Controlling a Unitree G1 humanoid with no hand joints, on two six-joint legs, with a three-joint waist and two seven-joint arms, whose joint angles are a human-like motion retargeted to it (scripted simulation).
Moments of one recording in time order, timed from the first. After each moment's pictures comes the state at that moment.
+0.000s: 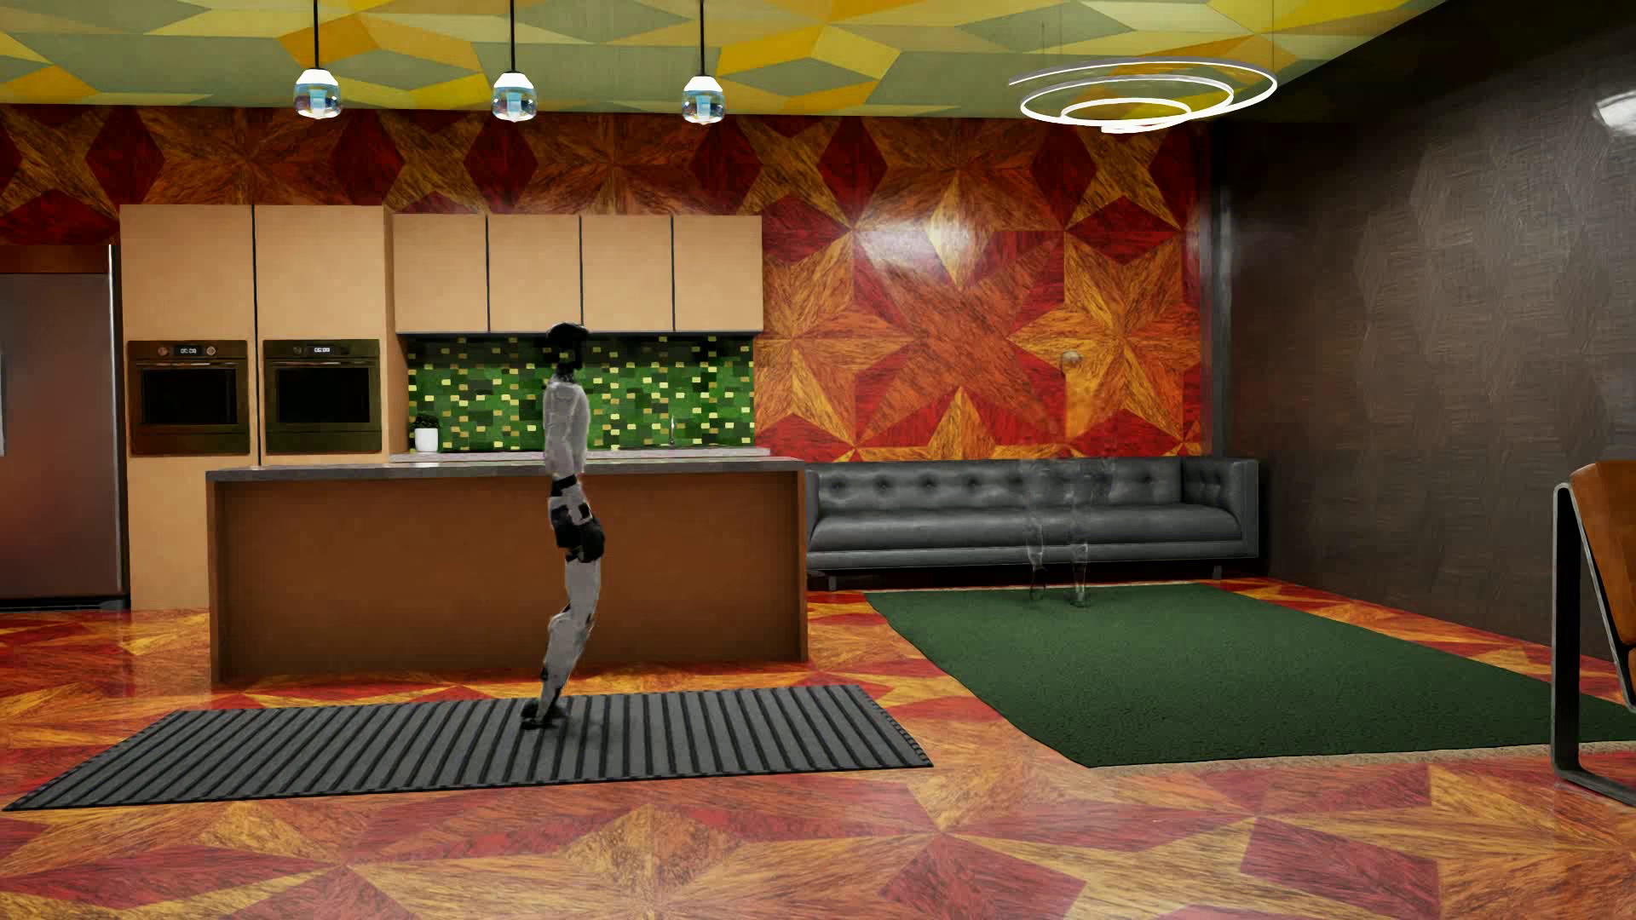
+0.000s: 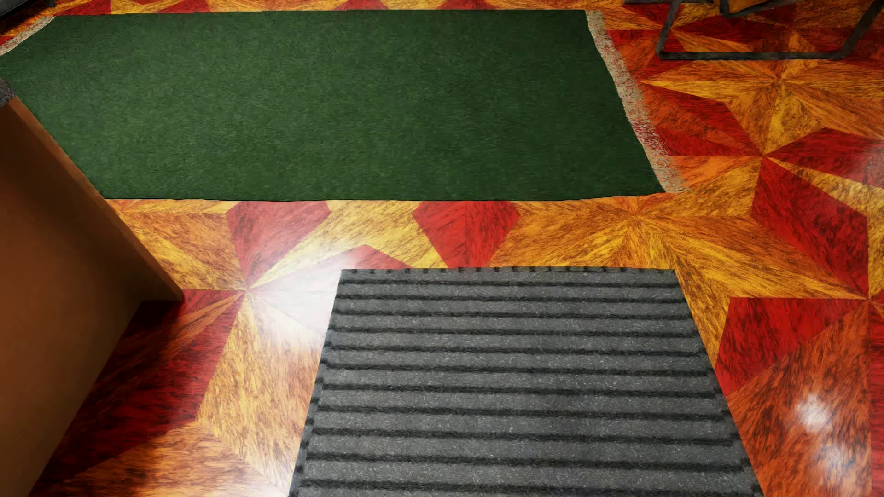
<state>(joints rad) -0.07 0.07 -0.04 -0.15 -0.01 -0.02 0.00 0.00 0.05 0.46 0.23 0.16 0.15 -0.17 -0.13 0.33 -0.32 0.00 0.00 -0.68 0.65 0.87 0.90 0.00 0.00 0.00 0.00 0.00 0.00</state>
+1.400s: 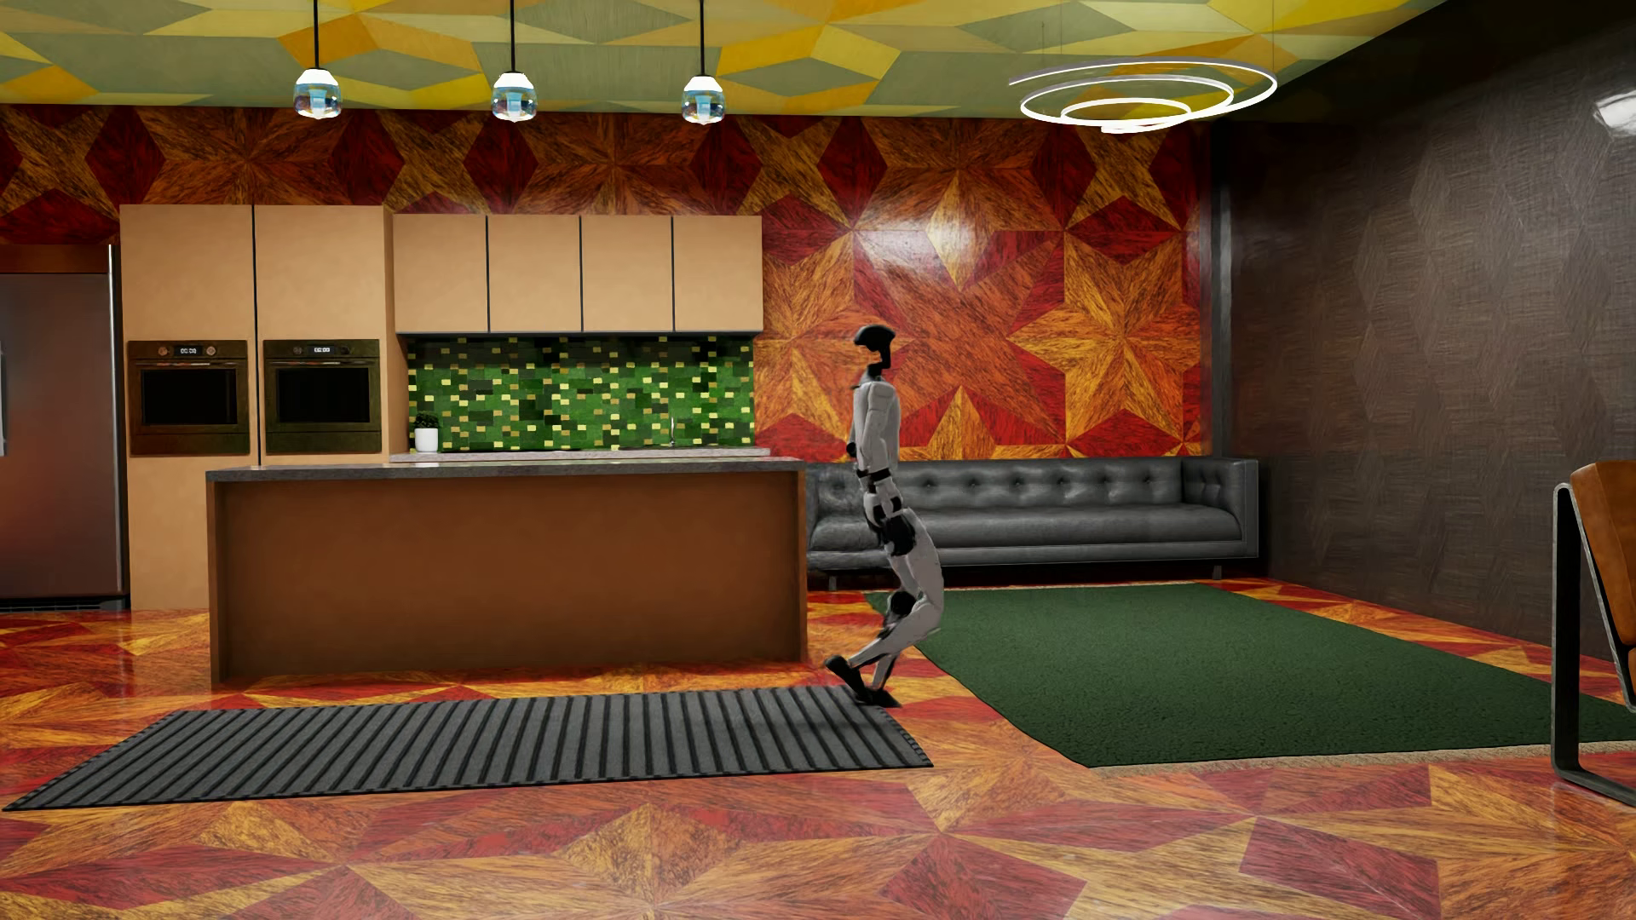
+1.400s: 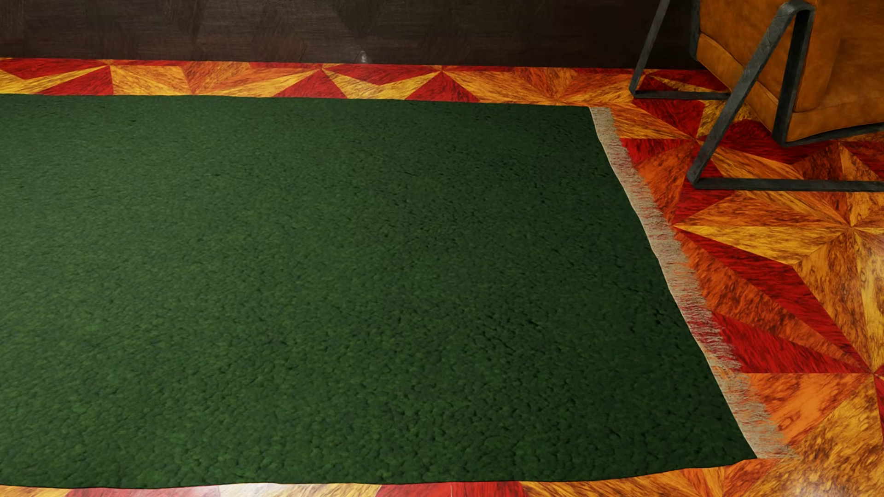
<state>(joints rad) -0.08 -0.17 -0.06 -0.19 -0.13 -0.10 0.00 0.00 0.13 0.59 1.36 0.22 0.28 -0.05 -0.31 0.38 -0.31 0.00 0.00 -0.75 0.49 0.88 0.91 0.00 0.00 0.00 0.00 0.00 0.00</state>
